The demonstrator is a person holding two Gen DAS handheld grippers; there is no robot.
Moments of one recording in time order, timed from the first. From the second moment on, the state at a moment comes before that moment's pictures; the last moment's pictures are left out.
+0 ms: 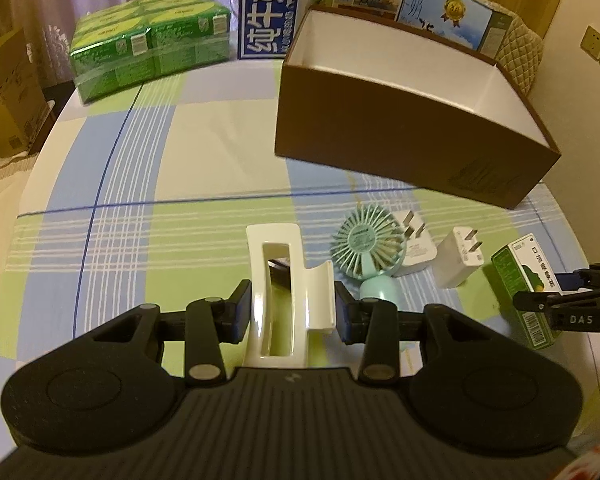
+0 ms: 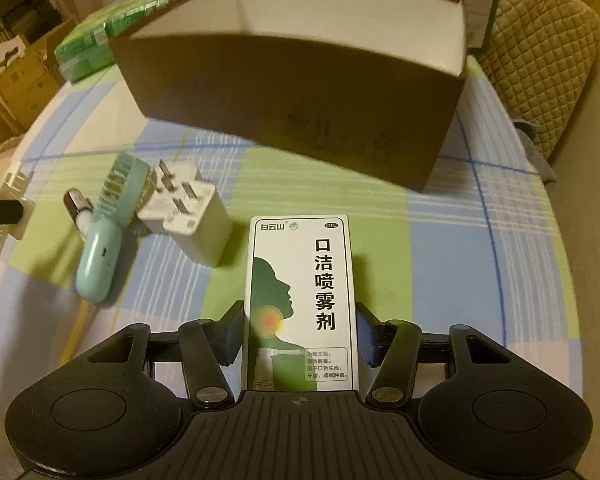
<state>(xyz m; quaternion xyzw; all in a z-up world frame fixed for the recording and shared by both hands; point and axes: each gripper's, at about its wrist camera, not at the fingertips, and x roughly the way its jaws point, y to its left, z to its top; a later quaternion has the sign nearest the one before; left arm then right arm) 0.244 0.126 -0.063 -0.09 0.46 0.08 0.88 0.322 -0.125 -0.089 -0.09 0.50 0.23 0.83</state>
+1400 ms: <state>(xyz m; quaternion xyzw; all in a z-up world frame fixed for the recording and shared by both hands) 0.514 0.061 -0.018 0.04 0.42 -0.06 0.91 0.519 -0.107 -0.002 0.00 0.42 0.16 0.89</state>
